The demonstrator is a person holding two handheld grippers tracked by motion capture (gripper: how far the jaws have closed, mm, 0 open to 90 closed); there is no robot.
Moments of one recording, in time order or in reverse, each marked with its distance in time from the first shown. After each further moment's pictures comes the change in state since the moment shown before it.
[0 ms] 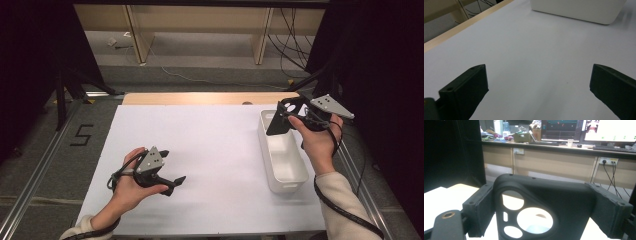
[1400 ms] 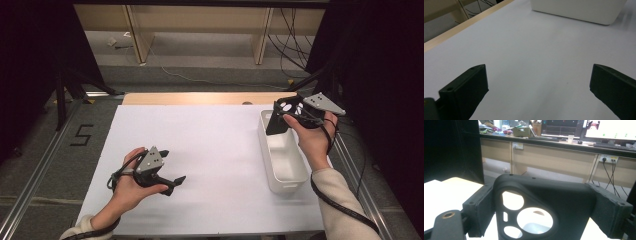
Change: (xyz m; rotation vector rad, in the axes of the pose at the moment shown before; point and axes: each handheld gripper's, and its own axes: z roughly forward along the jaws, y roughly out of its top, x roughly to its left) left arm 0.000 0.000 0.000 -0.002 0.001 -0.002; right arm -0.001 -0.006 0.017 0.033 -0.006 -0.029
